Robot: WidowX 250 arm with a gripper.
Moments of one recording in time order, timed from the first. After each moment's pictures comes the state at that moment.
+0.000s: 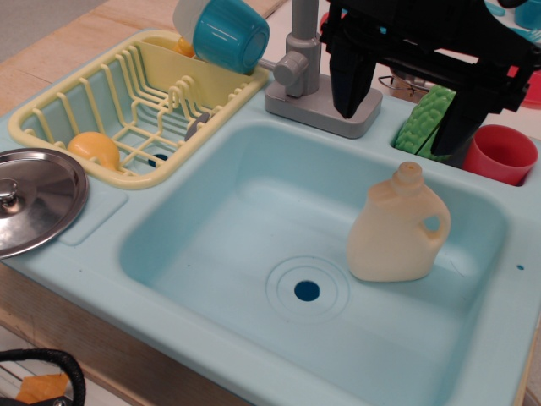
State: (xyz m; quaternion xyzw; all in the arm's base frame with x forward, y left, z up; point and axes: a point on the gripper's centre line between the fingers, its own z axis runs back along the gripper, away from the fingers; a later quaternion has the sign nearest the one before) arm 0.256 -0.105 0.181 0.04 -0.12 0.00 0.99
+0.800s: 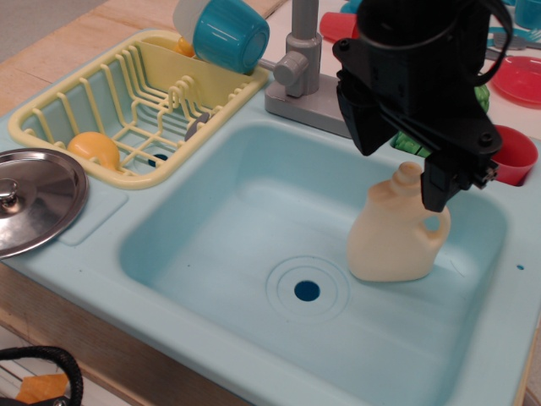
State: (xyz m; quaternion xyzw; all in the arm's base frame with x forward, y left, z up) arm 0.251 -0.117 0.154 -0.04 -0.21 -0.23 0.95
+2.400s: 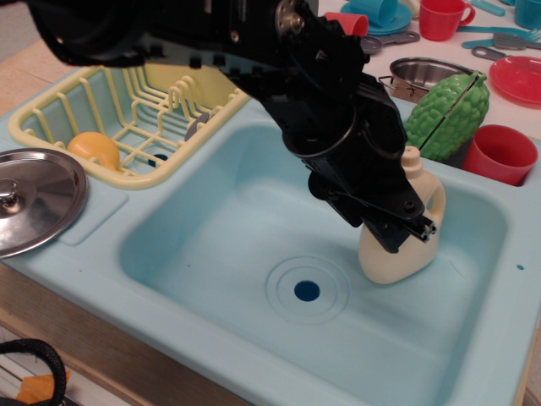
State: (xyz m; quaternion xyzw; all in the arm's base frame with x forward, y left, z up) arm 0.253 -0.104 0.100 -0.14 -0.25 -0.17 0.94
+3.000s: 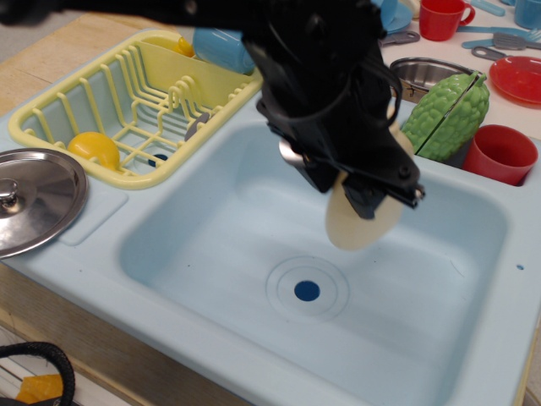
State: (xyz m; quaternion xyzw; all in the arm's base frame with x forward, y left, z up) arm 0.237 -0.079 0.142 -0.03 -0.27 -0.10 0.96
